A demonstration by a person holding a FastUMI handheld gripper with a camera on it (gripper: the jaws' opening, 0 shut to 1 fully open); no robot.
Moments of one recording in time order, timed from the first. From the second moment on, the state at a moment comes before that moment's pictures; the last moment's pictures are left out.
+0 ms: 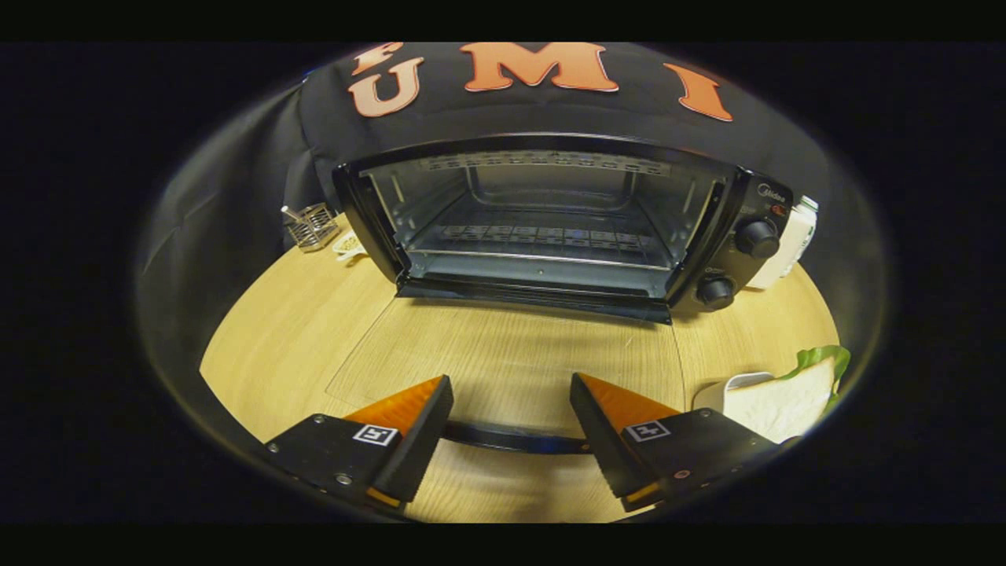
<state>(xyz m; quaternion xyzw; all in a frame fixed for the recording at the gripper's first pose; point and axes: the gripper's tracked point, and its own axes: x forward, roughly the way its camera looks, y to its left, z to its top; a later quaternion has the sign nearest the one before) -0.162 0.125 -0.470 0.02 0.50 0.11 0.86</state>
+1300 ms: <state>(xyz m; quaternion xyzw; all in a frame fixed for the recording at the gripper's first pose) -0.156 -0.073 -0.314 0.01 0.40 0.00 0.92</state>
